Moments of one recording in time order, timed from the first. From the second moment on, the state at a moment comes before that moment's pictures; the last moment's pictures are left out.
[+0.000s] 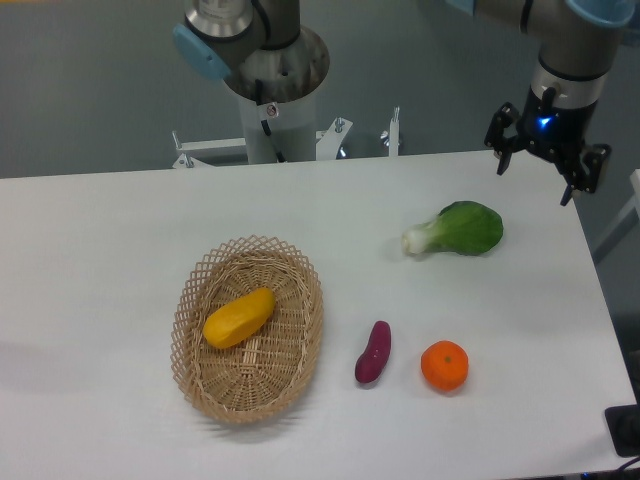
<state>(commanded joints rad) 2.85 -1.78 -1.49 -1.29 1.51 1.57</state>
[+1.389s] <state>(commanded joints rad) 2.40 -1.73 -1.80 -1.07 1.63 0.96</state>
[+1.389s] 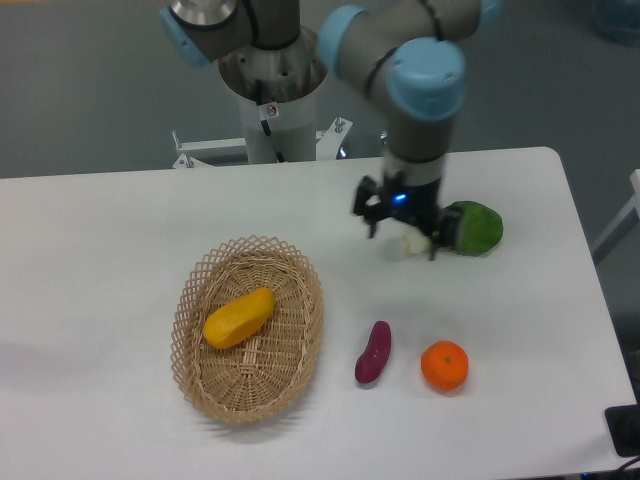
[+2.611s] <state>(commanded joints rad) 2.13 -1.93 -1.87 -0.83 1.60 0.80</state>
